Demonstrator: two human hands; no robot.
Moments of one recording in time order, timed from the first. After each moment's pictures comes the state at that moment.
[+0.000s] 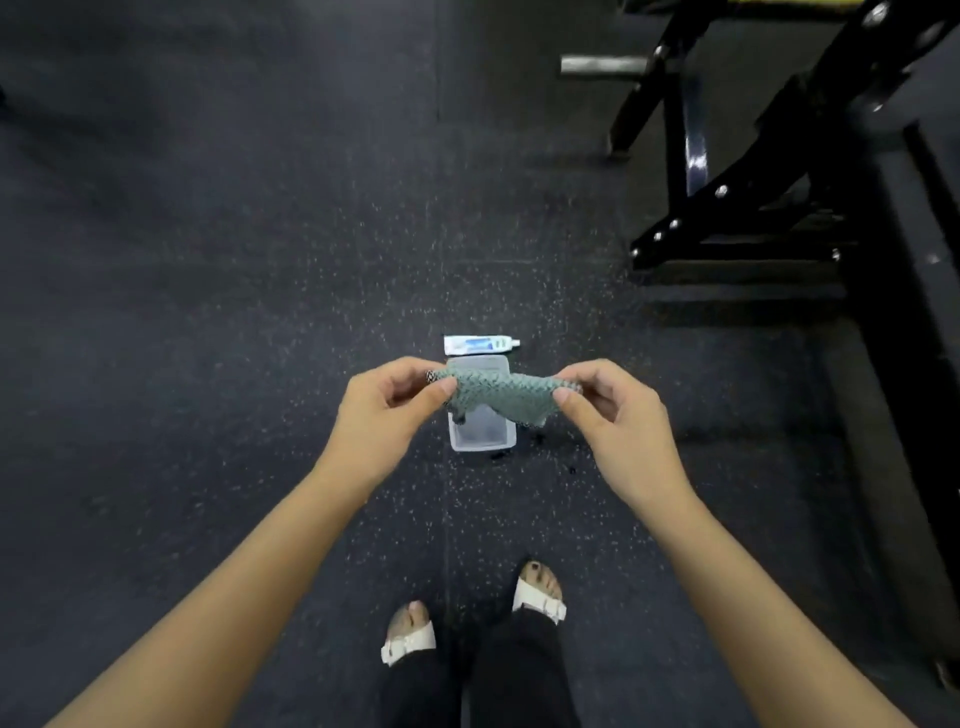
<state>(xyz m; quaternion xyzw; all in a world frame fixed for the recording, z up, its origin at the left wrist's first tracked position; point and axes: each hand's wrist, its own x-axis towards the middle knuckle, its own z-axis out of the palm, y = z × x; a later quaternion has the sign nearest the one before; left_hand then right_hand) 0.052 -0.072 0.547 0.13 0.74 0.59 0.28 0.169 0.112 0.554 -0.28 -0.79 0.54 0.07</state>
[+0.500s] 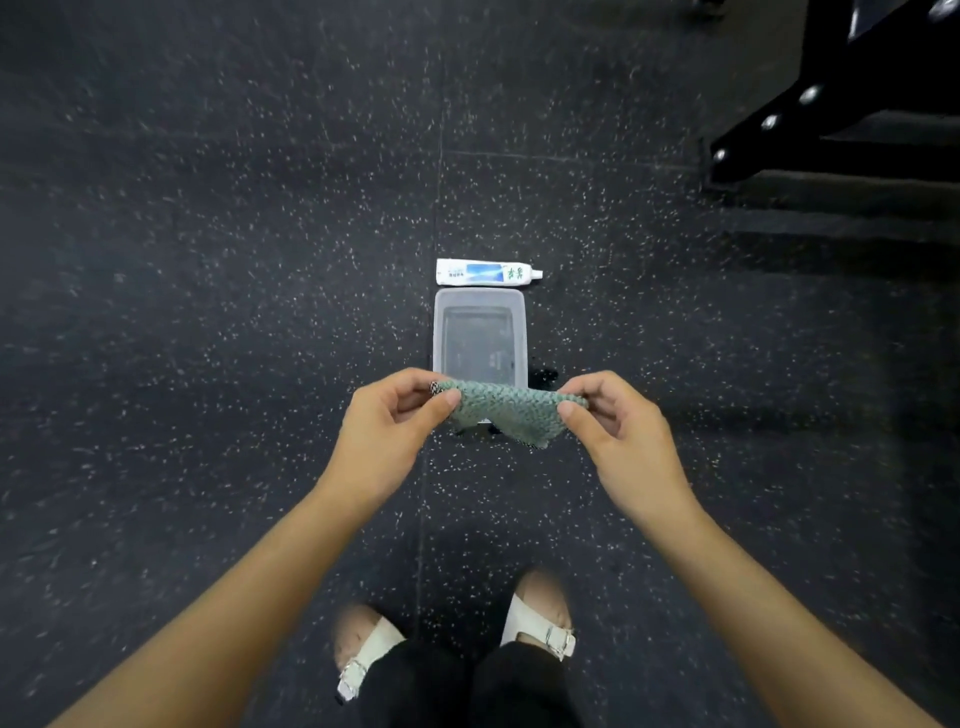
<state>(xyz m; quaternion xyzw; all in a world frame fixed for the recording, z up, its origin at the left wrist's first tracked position) 0.057 -0.035 0.278 0.03 0.74 0.58 0.33 0.159 0.153 0.295 -0.31 -0.76 0.56 -0.04</state>
